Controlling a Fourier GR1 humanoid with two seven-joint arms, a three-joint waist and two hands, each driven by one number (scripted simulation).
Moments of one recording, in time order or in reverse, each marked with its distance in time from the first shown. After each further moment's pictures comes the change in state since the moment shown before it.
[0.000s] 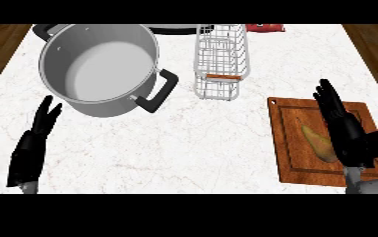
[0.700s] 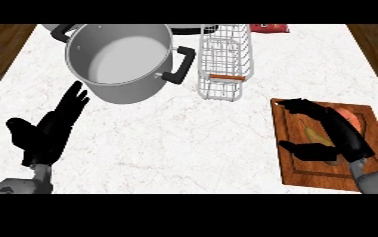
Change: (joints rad) left arm -0.092 -0.046 -0.028 -0.124 0.191 -0.182 0.268; right arm -0.087 -0.148 0.147 -0.010 0.181 0.200 0.155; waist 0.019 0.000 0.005
